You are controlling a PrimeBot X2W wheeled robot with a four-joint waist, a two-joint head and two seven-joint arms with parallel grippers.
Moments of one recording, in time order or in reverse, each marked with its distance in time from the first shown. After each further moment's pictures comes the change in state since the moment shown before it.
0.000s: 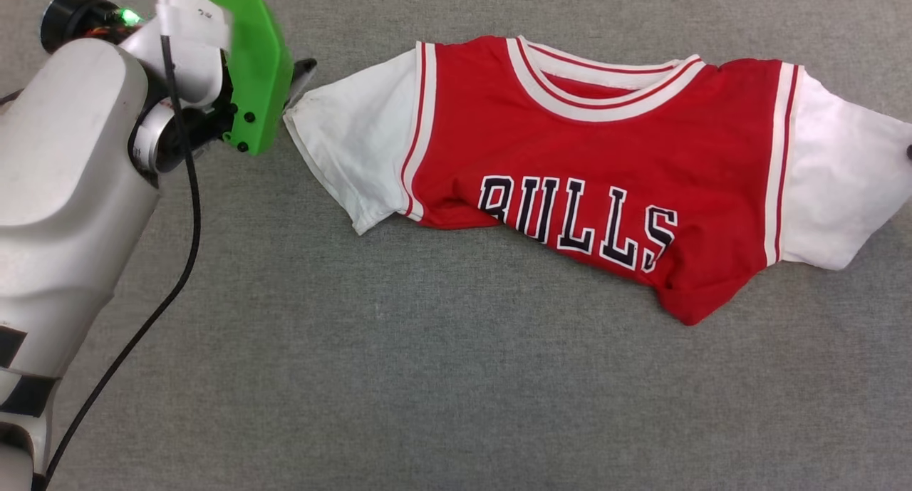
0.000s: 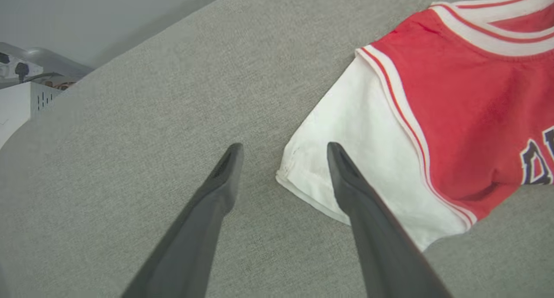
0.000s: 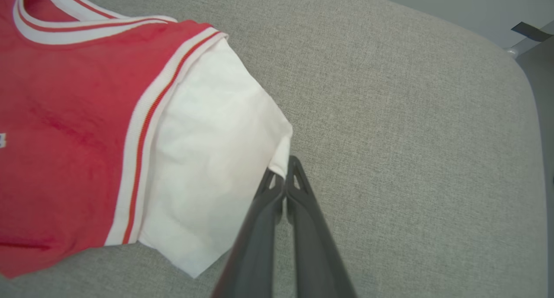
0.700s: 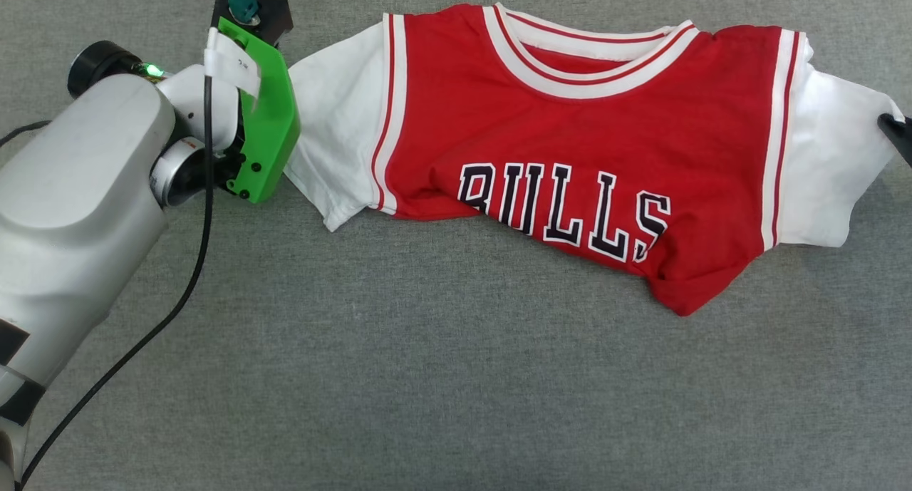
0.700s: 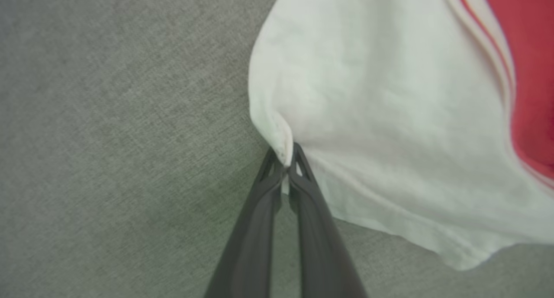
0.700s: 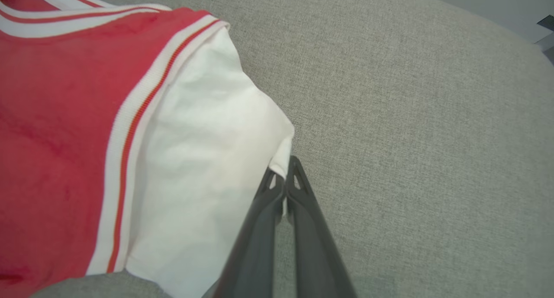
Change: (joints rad) left arm -0.065 0.056 -0.306 0.114 -0.154 0.000 0.012; right arm -0.084 0.050 0.041 0.000 -0.028 0.000 0.003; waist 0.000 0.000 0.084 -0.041
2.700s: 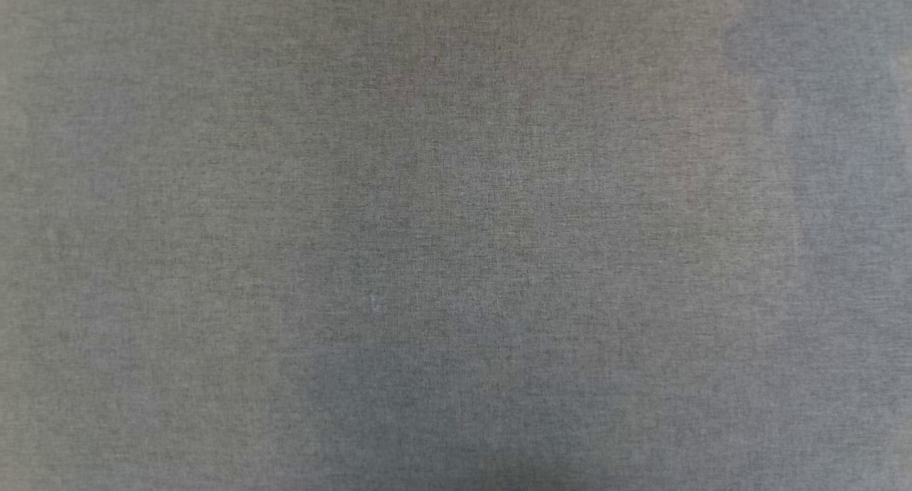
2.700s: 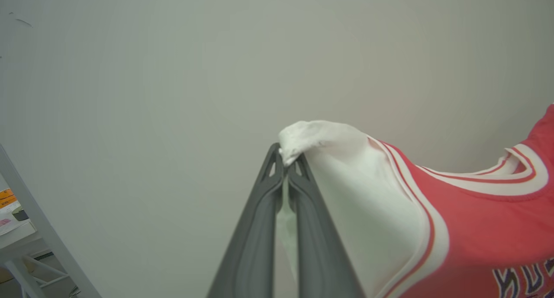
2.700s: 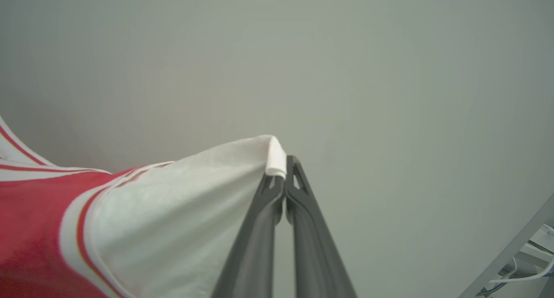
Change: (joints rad) left arm -0.843 -0.119 0.197 0.270 0.188 0.033 -0.773; right arm -1.309 0.179 0.158 0.611 -0.363 0.000 -0.317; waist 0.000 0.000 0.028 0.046
